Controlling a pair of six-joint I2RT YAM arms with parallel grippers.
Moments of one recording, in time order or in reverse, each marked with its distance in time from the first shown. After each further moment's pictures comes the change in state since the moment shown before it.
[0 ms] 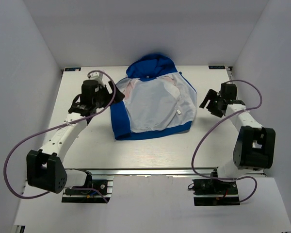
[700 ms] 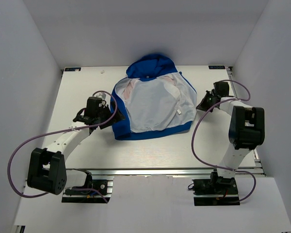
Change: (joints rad) left arm 0.000 -0.019 -0.304 -0.039 0.078 -0.085; right arm -0.016 0.348 0.125 0.135 -0.195 0.042
